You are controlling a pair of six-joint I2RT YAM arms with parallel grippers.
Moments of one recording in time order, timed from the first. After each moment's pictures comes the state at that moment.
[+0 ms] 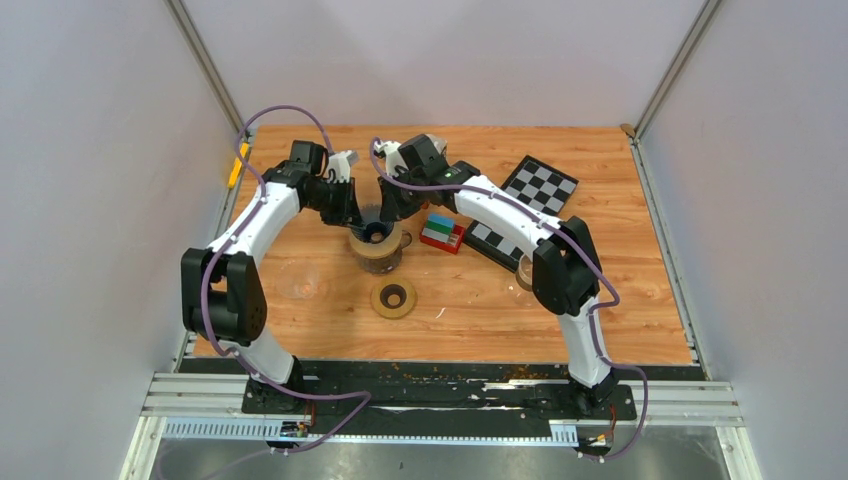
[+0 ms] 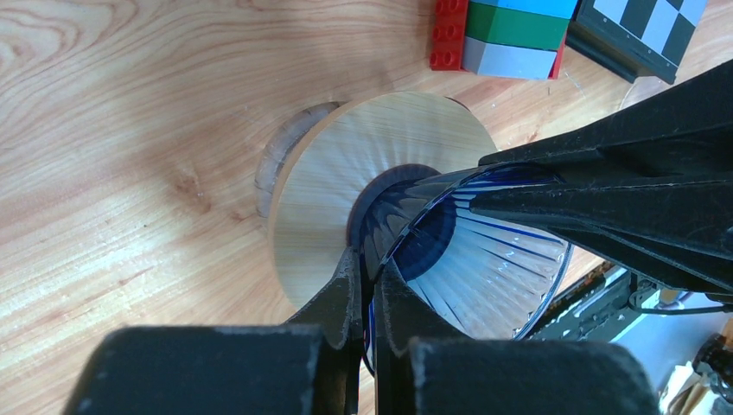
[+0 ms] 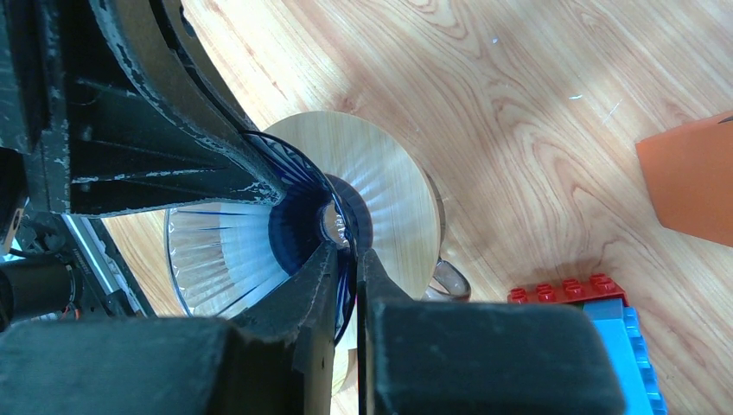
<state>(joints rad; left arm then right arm) -0.17 1.66 1.30 -0.72 0.50 -0.07 0.75 2.13 1.91 -0.53 -0.34 0.14</state>
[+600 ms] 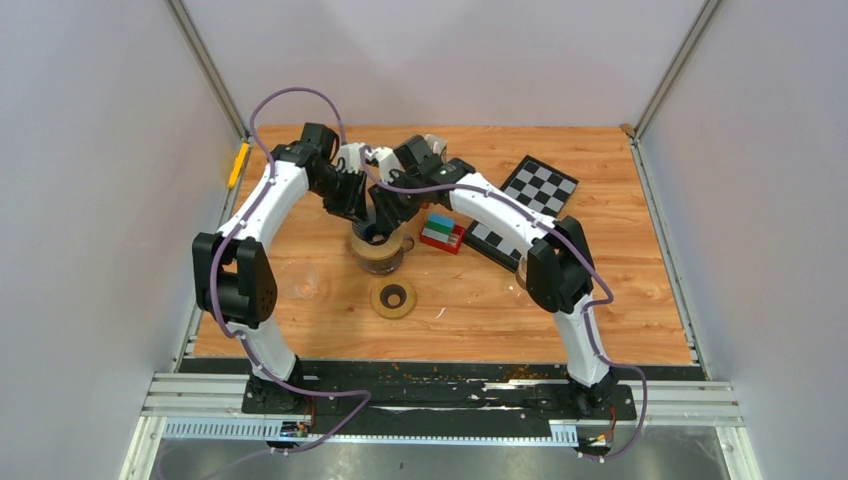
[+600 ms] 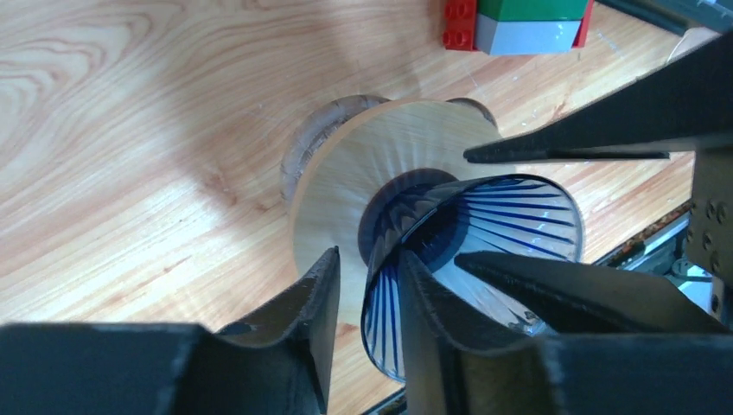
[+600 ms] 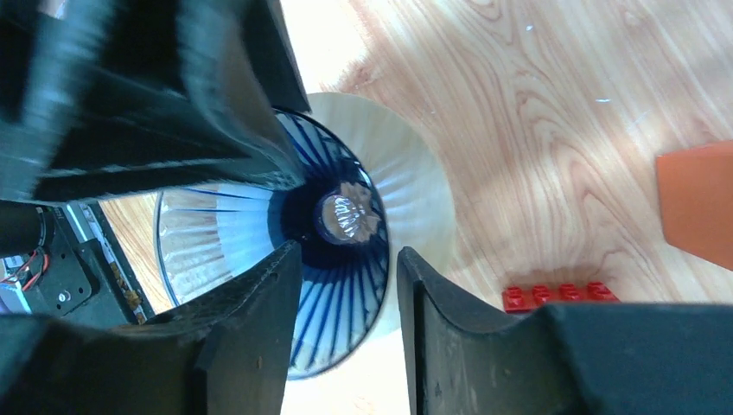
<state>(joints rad) -0.19 1.76 1.52 -0.94 0.44 0.05 0.75 2.16 1.98 -0.64 -0.39 0.01</state>
